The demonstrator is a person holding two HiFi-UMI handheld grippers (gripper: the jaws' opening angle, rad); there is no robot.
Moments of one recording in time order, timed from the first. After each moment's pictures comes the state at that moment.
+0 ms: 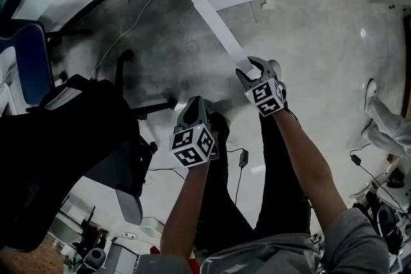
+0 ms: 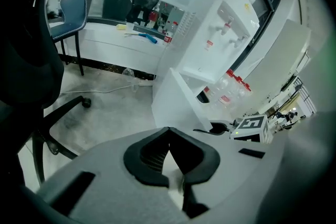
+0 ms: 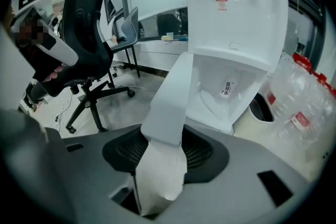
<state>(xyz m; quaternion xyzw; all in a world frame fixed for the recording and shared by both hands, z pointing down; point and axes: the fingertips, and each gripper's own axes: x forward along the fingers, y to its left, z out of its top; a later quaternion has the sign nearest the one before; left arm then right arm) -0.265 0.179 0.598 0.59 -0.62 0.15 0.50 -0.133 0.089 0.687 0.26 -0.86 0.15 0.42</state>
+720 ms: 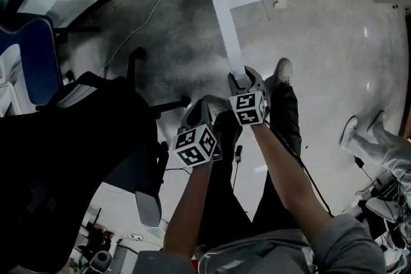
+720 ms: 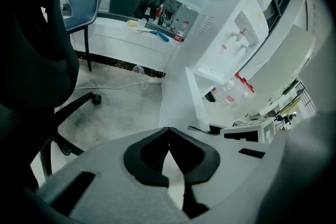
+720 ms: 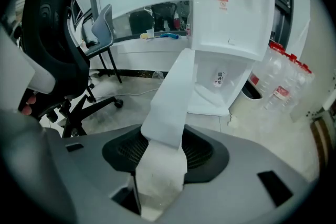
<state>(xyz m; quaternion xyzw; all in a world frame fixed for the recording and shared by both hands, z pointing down) -0.330 0.209 0.612 0.58 -0.61 0.15 0.52 -0.217 0.128 0.691 0.40 -0.79 0.22 0.41</state>
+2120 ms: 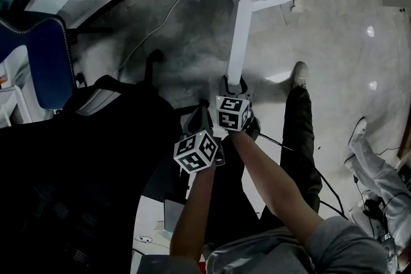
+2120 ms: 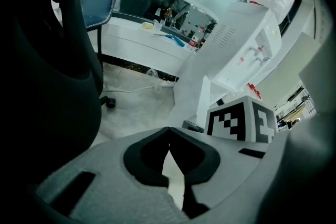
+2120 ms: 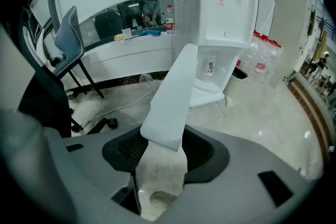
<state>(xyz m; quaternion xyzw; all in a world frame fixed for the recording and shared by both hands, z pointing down) -0.427 0.219 0.620 0.55 -0.63 0.14 0.53 -0.325 0.134 0.698 0.54 -0.69 0.31 0.38</state>
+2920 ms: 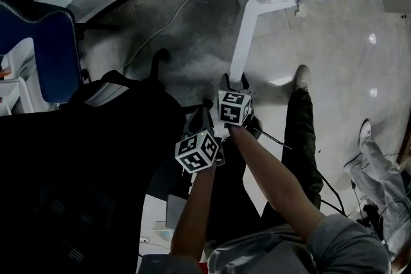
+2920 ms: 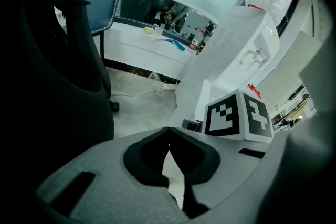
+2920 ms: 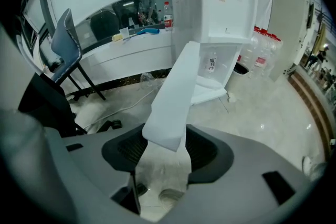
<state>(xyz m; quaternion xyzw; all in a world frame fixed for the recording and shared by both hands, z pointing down) -0.443 0.226 0.607 0.55 -0.64 0.15 0.52 -0.340 0.133 0.695 0.53 -0.68 0.34 0.37</state>
